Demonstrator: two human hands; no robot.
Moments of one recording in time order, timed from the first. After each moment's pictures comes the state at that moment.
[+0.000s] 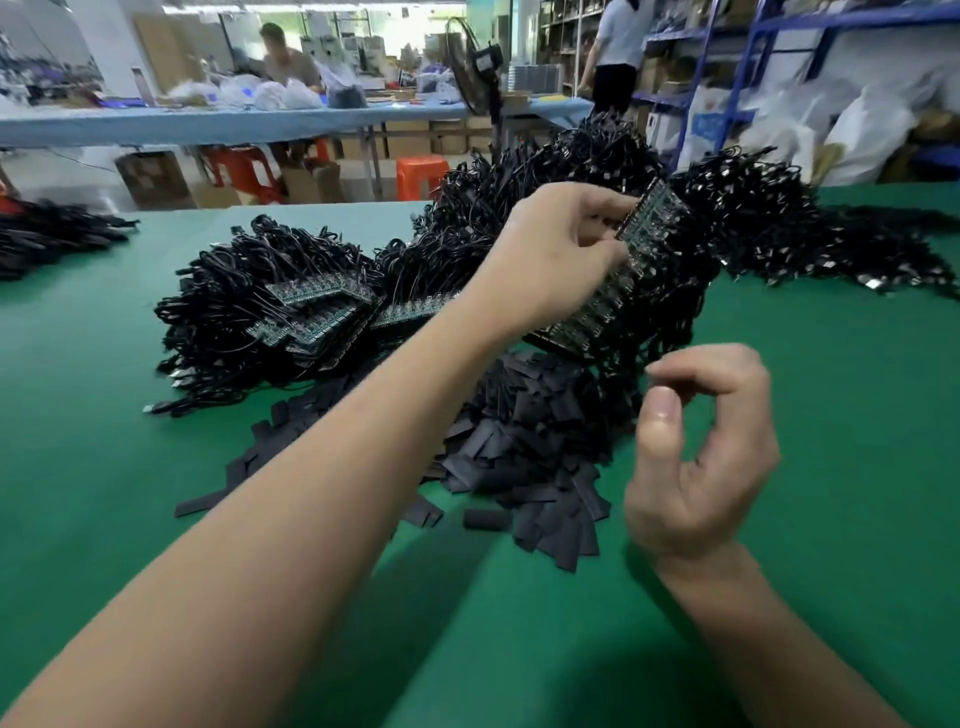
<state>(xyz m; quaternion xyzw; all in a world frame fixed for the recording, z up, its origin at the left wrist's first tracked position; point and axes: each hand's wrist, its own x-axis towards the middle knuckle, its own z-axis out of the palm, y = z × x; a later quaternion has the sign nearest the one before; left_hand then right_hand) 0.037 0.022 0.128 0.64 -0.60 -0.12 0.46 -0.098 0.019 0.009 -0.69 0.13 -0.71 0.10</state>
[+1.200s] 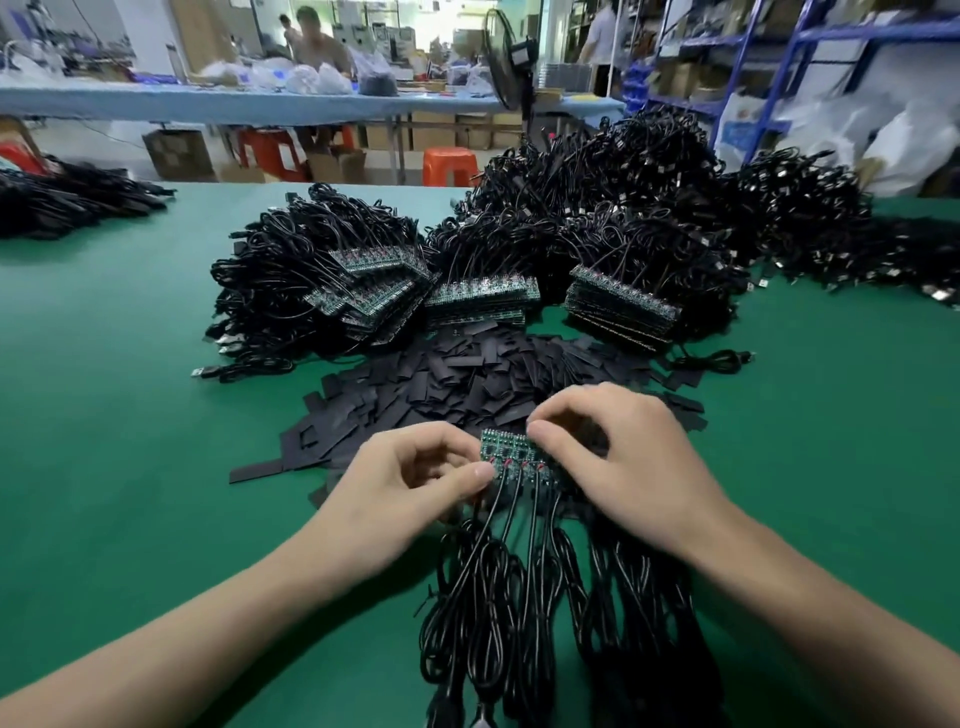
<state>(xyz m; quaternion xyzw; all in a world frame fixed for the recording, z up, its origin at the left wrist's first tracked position) 0.112 0.194 -0.020 0.62 -0.45 -0.33 0.55 -0.050 0.040 -0.005 -0.91 0.23 -0.27 0.22</state>
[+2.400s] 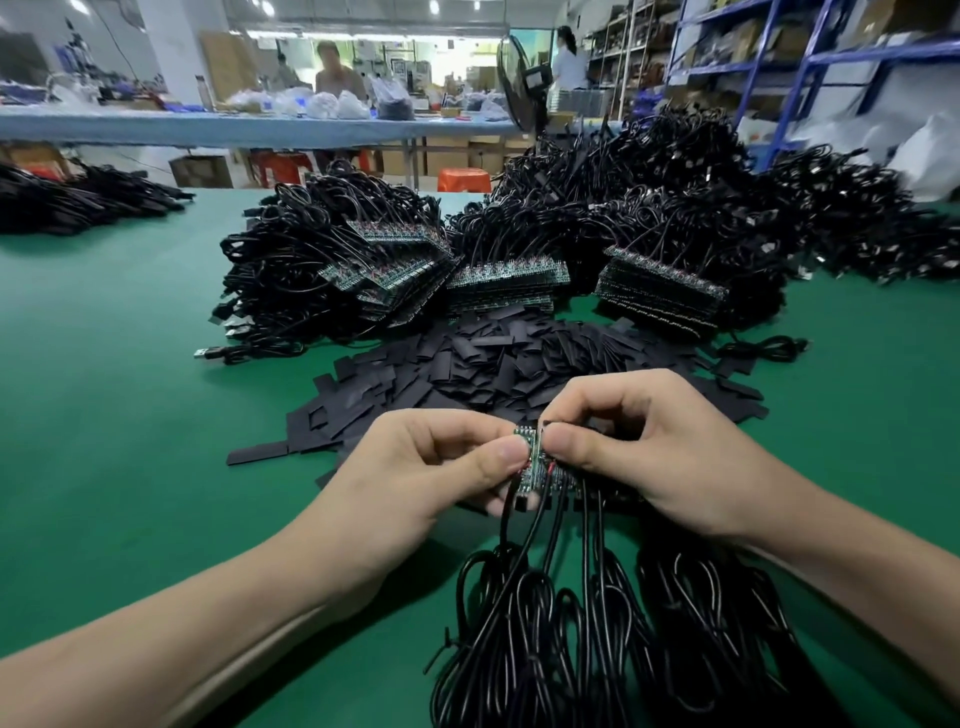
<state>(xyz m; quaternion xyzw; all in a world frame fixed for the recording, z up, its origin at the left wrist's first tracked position) 0.115 0.199 -0.032 0.53 -0.43 -0.39 0.61 -0.035 0.043 -0.013 -0.86 0.07 -0.19 0.47</state>
